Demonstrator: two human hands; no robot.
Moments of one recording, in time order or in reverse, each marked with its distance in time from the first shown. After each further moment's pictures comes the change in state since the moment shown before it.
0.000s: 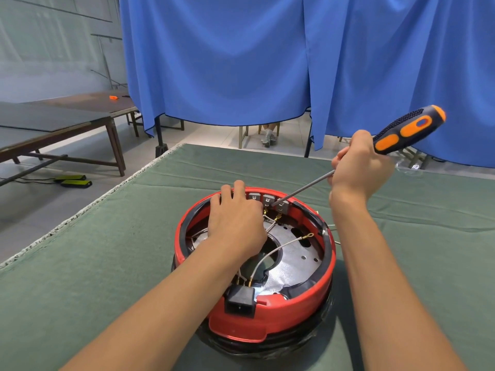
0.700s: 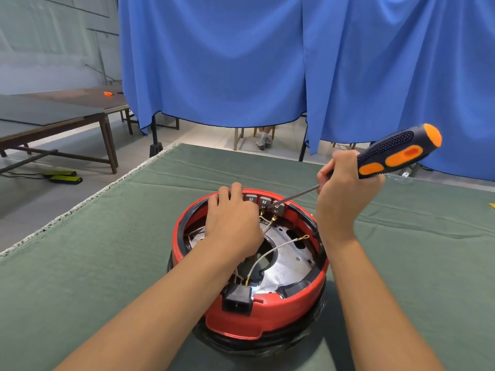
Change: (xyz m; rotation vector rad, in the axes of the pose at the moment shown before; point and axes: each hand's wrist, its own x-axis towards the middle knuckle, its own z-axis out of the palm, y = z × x) left_hand -0.001 -0.001 0.000 -0.024 0.008 -0.002; right_hand -0.038 -0.011 -0.012 0.113 -0.267 -0.216
